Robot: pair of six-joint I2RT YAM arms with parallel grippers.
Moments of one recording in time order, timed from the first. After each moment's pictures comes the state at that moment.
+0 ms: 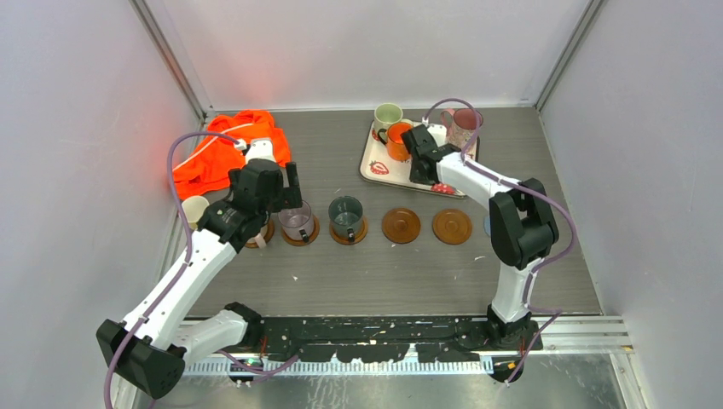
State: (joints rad) left arm -0.47 1.02 1.03 -0.65 -0.44 -0.37; right arm 0.46 1.89 1.42 -0.52 0.42 0.56
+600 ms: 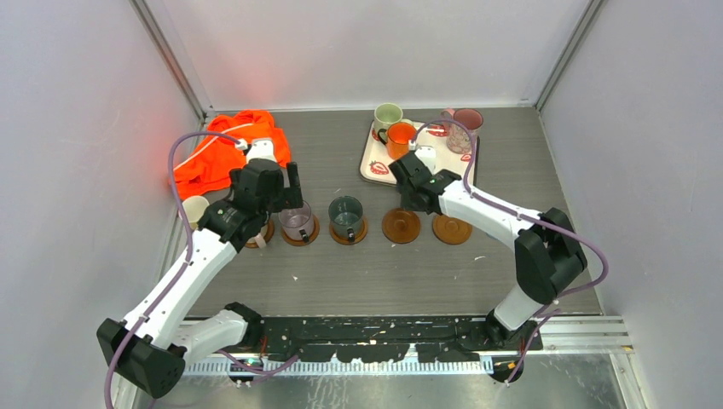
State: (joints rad) left arm -0.47 1.03 1.03 -0.65 -0.43 -0.37; right arm 0.65 1.63 1.19 -0.57 0.42 0.63
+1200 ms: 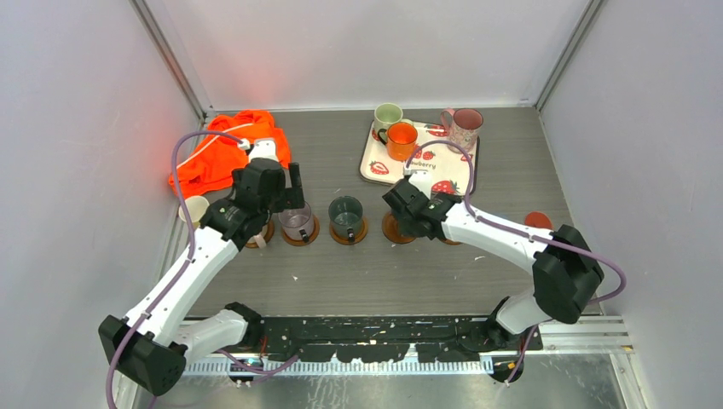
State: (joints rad) left arm -0.47 1.04 1.03 -0.64 -0.42 -0.38; right arm 0.81 1.50 1.05 -0.63 0.41 0.74
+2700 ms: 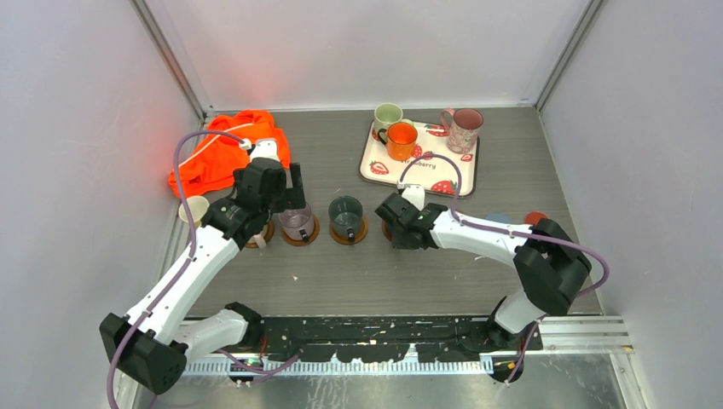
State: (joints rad) left arm -0.47 1.05 1.03 -0.64 -0.41 -0.38; right arm 0.86 1.56 0.96 -0.55 0.38 0.82
